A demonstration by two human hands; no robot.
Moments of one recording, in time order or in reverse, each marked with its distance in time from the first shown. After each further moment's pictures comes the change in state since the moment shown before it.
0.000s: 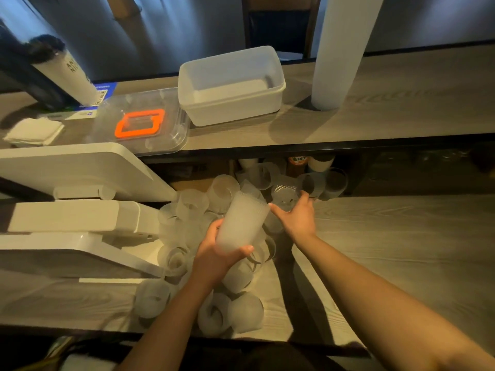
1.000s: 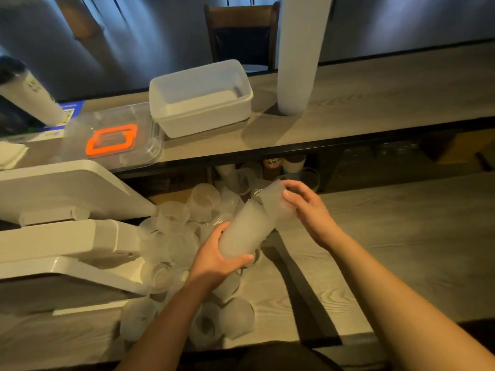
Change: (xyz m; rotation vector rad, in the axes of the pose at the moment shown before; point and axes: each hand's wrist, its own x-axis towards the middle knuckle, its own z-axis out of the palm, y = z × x) left_hand 0.011 0.000 0.016 0.135 -0.174 0.091; right_hand -0.050 -0.023 -0.111 0.591 -0.291 -0.192
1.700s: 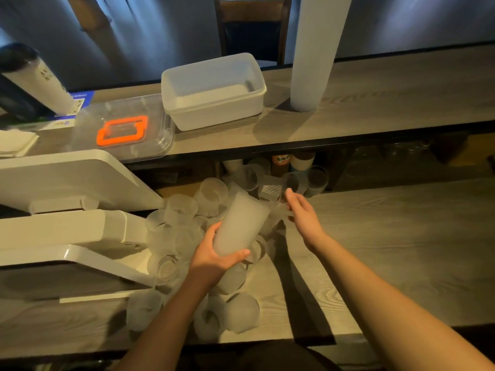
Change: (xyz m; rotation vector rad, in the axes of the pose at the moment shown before) left_hand -0.008 -0.022 -0.013 -0.084 0.071 -0.066; right_hand 0.012 0.036 0.035 -0.059 0.178 0.211
